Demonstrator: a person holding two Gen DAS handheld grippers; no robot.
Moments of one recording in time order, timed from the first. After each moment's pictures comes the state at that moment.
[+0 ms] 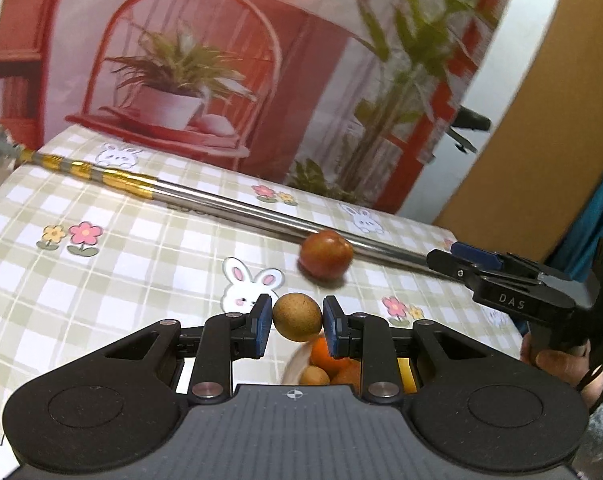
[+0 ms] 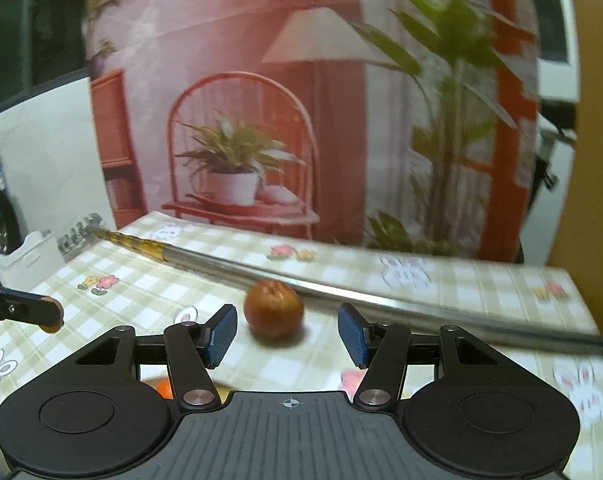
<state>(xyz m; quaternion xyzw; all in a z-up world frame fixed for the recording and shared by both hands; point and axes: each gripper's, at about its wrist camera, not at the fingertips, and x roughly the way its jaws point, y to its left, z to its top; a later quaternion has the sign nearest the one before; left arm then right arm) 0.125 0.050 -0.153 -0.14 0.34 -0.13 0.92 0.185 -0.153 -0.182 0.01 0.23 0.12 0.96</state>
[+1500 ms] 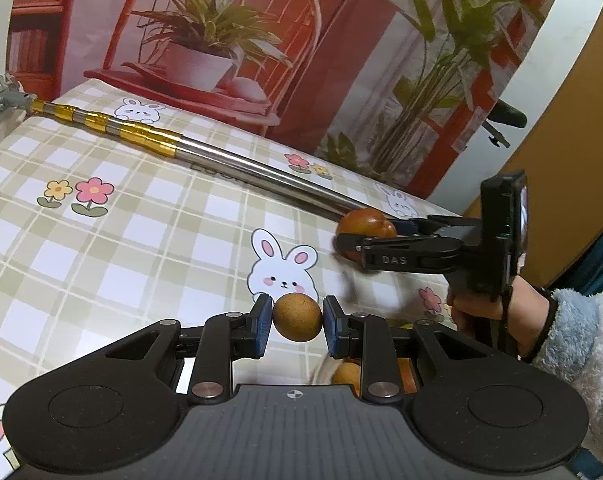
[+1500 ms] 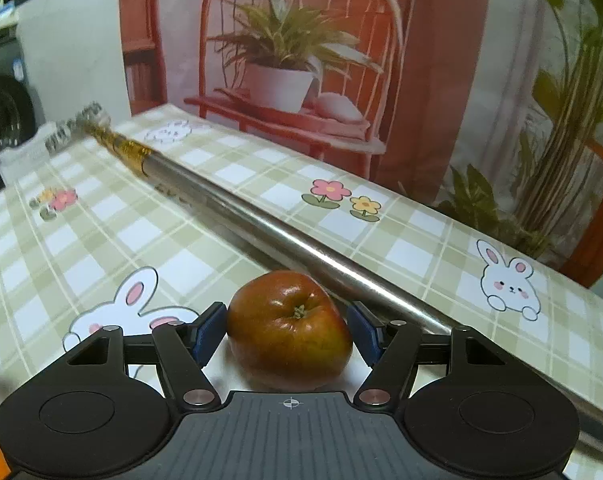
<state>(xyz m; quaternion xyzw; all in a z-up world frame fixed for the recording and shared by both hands) 0.148 0.061 -0.187 -0.17 0.38 -0.11 0.90 0.352 -0.090 -0.261 -0.09 0.36 0.19 0.91</state>
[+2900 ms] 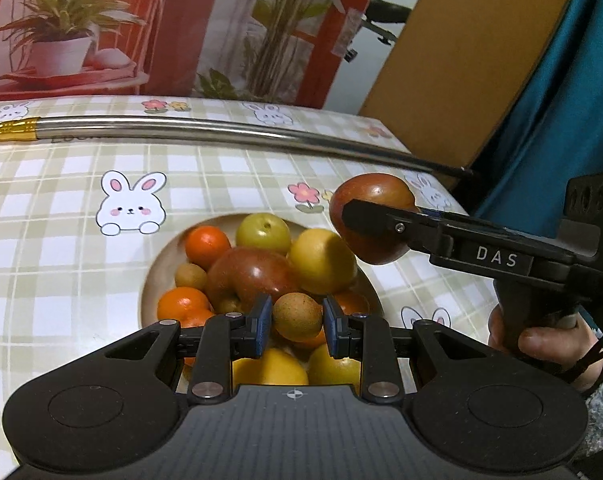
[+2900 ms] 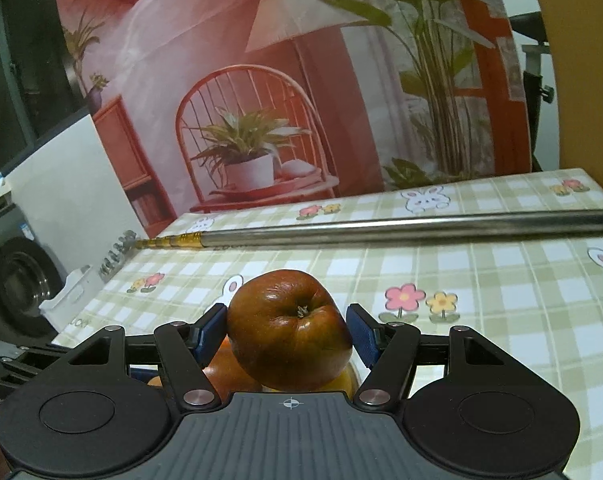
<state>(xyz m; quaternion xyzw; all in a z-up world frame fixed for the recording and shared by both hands) 0.104 -0.019 -0.190 -0.06 0.42 -0.27 0.86 0.127 -0.171 -0.220 0.15 0.26 0.14 0.94</state>
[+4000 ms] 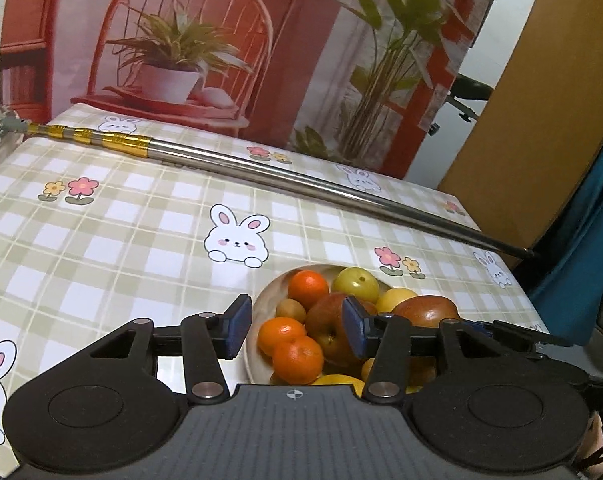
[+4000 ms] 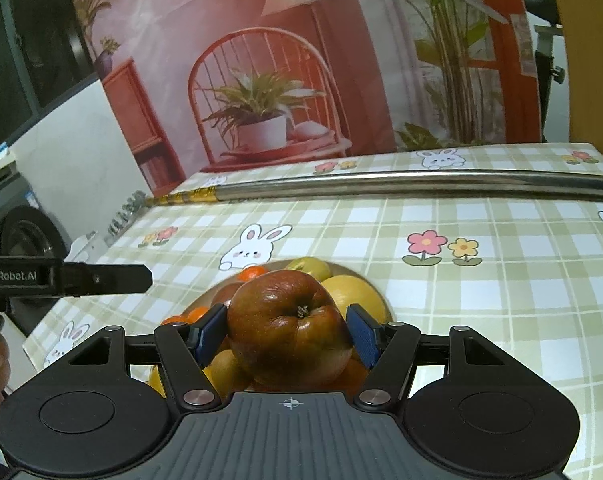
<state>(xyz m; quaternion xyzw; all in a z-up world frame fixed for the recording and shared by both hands) 0.085 0.027 -0.165 -0.11 0.37 -0.13 0.91 0.107 -0.138 -0.239 0.13 0.30 0.16 0.93</state>
